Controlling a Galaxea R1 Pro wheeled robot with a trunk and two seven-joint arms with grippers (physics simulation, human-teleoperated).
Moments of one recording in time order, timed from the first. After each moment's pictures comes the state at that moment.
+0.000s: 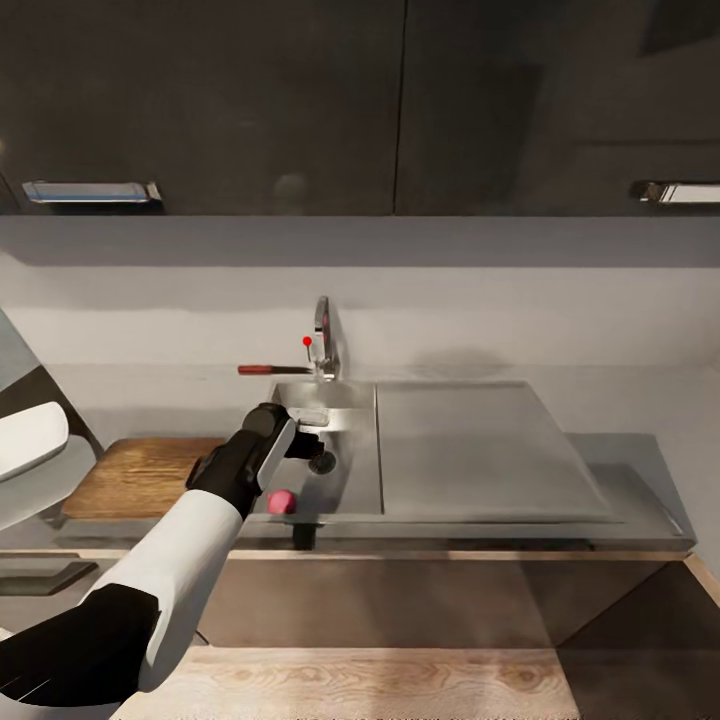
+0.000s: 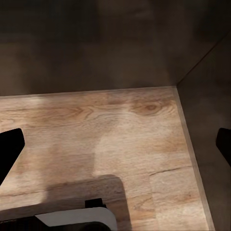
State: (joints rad) left arm -1.01 -0.14 -0.18 -0.76 0.13 0.98 0.16; right arm 0.08 0.05 0.00 -0.53 0.05 -0.56 -0.25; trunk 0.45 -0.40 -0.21
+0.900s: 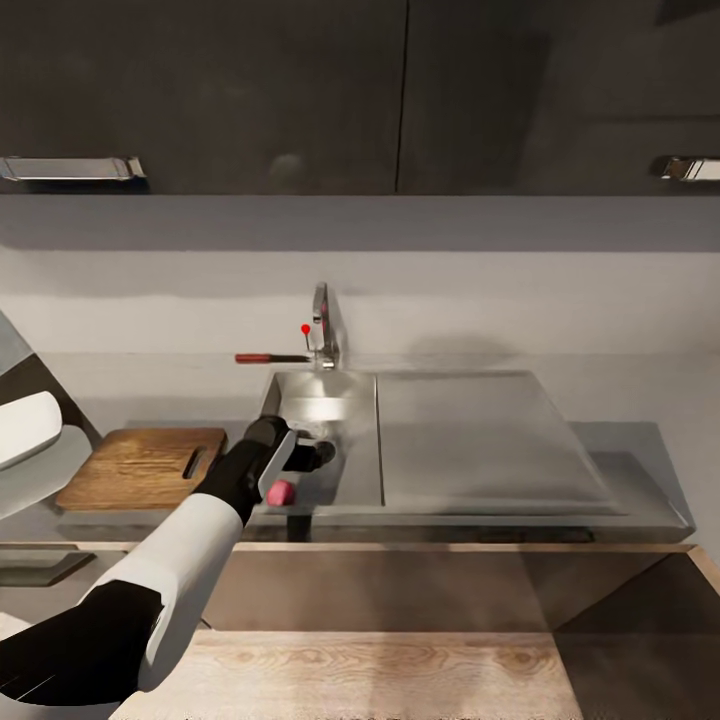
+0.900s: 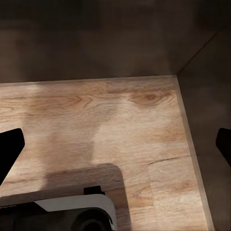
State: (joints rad) left arm -1.01 -0.14 -0.17 -0.66 0.14 0.93 0.16; right arm 0.08 0.05 0.00 -0.53 0.05 -0.56 -0.25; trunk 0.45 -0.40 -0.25
